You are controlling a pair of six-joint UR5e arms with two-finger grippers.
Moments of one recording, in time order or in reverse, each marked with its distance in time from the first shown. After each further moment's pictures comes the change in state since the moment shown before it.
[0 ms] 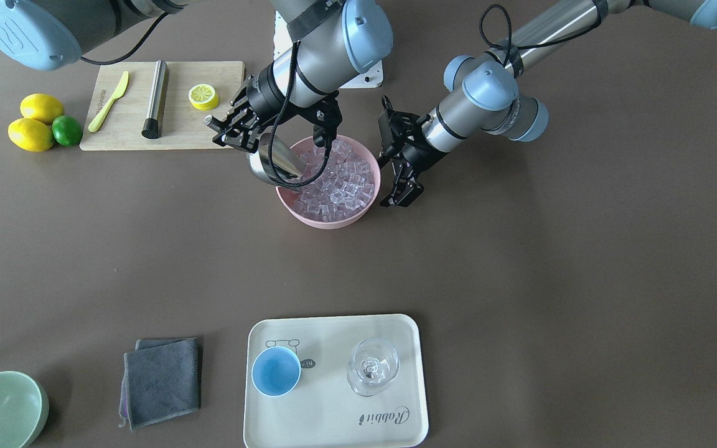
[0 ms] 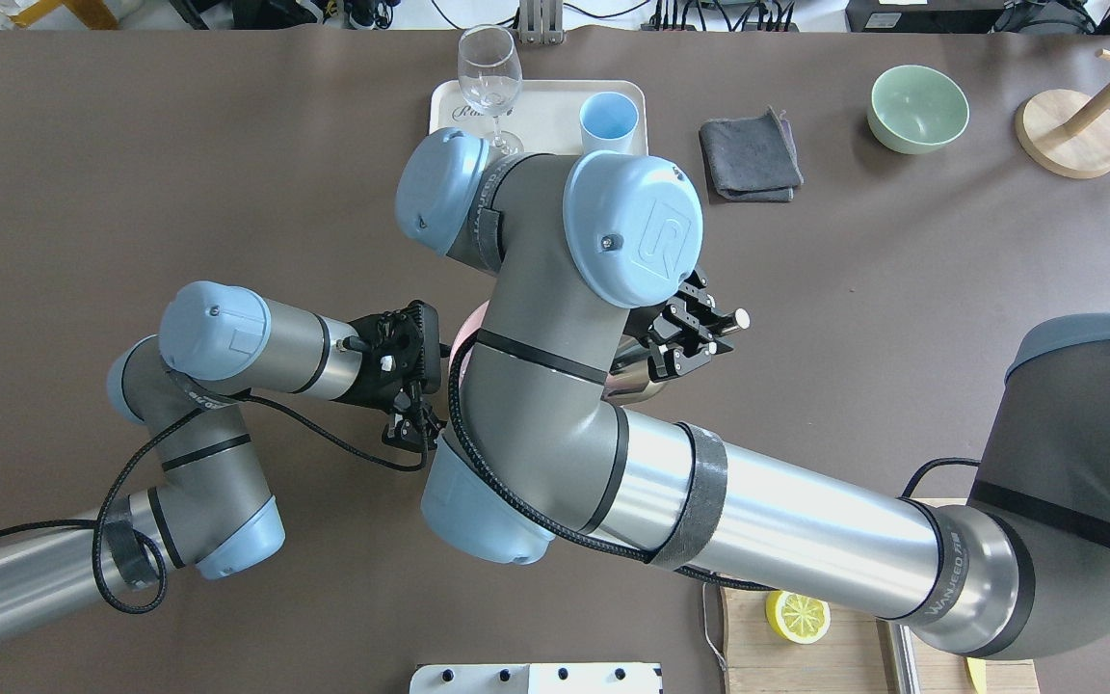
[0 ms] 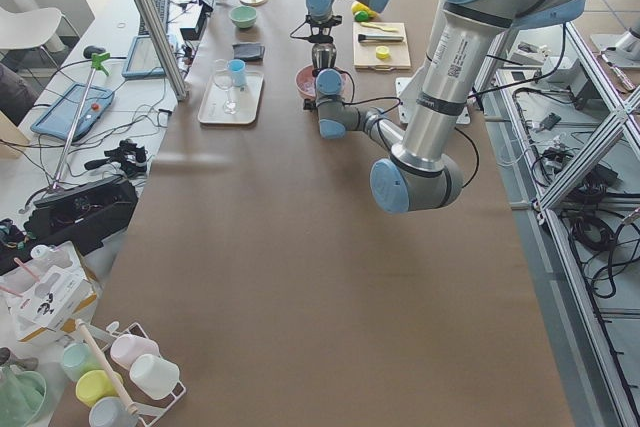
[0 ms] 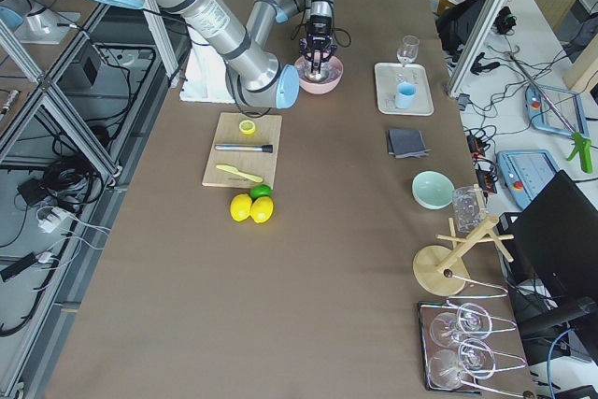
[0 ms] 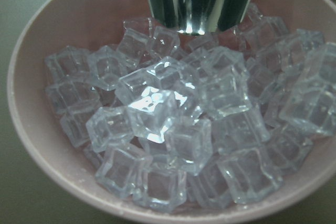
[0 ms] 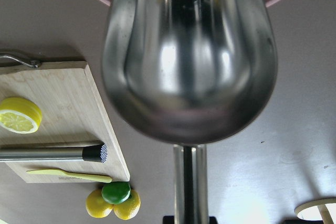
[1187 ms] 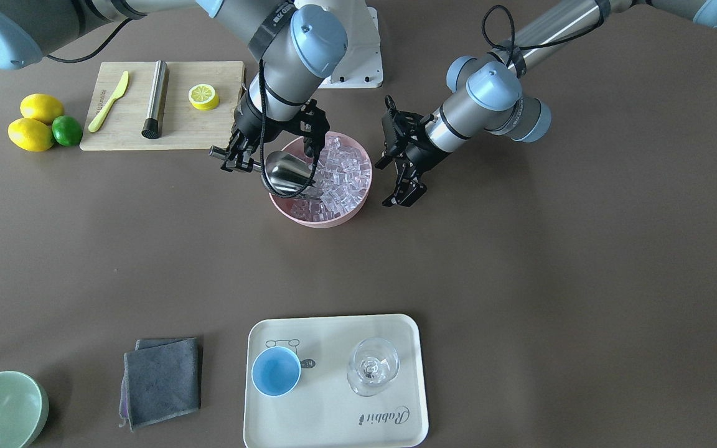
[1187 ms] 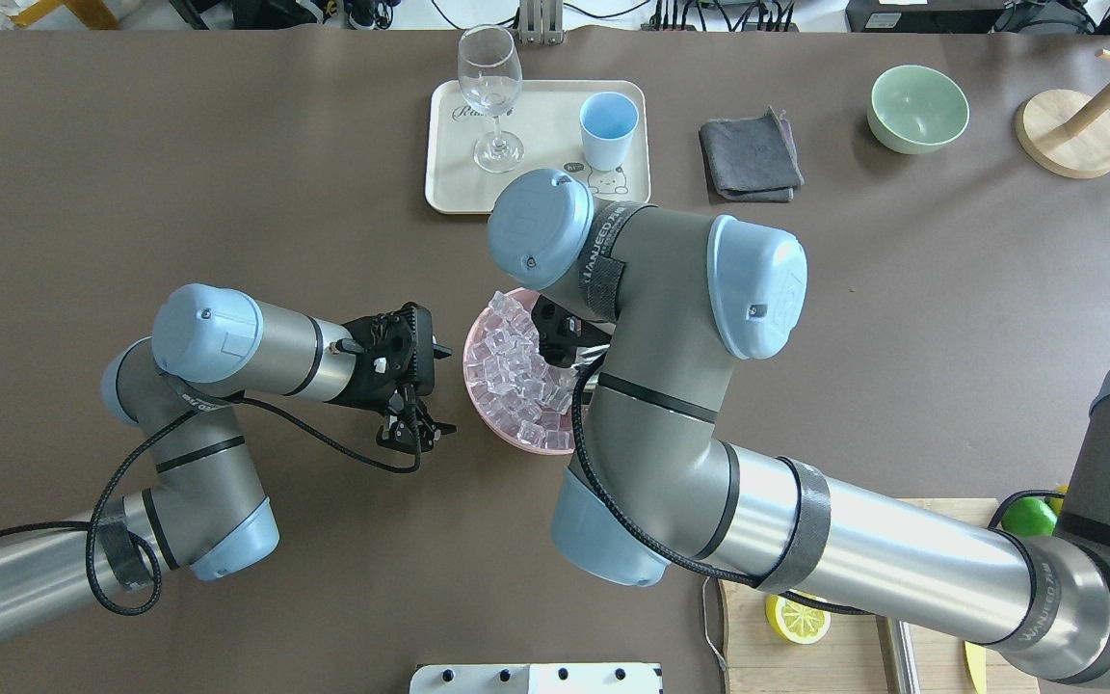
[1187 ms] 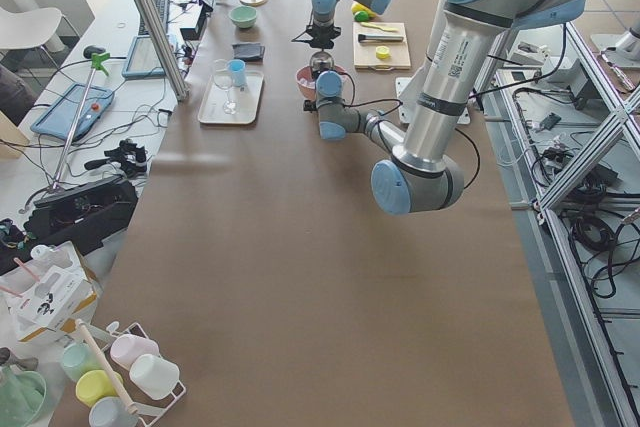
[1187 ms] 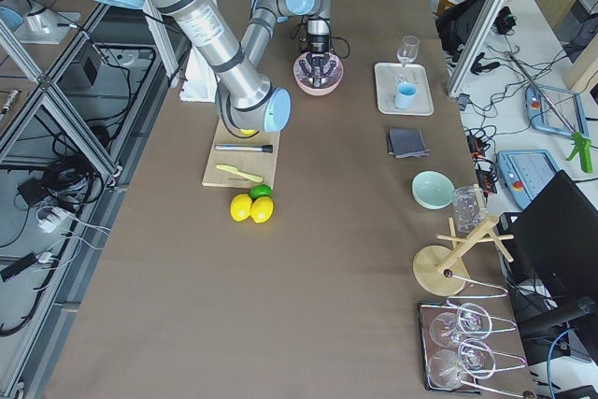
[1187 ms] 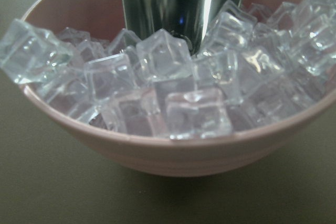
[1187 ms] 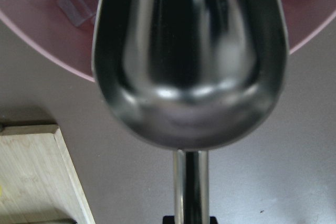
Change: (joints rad) left arm -0.001 0.011 0.000 -0.018 -0.001 0.001; right arm -0.002 -0.188 0.118 0.308 0.043 0.037
